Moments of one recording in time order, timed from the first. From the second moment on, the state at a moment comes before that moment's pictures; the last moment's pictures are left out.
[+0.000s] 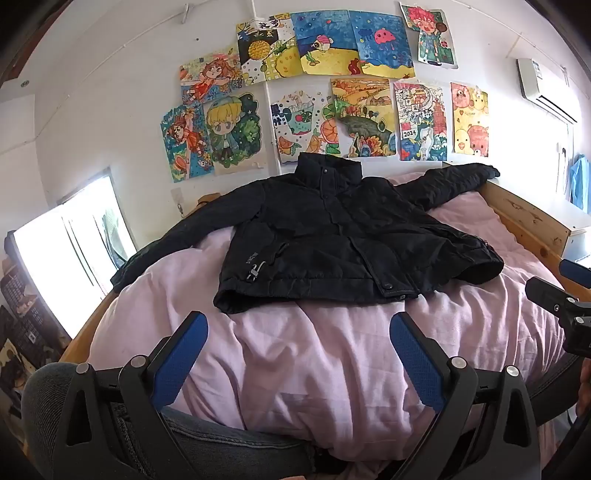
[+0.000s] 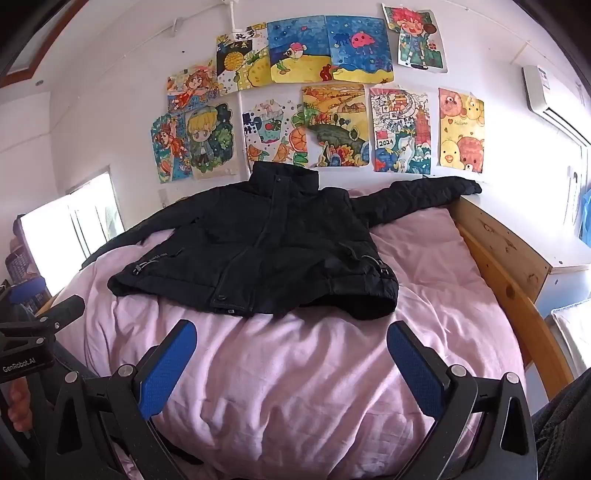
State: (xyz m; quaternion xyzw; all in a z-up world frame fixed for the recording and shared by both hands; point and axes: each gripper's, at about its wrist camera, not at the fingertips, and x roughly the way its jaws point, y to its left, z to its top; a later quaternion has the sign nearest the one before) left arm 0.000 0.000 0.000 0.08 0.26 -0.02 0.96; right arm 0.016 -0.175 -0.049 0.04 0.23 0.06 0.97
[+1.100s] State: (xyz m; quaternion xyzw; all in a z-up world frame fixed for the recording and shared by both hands) left arm 0.000 -0.001 0.001 0.07 0.26 -0.02 0.96; right arm 0.017 -0.174 -0.051 0.04 0.24 0.06 0.97
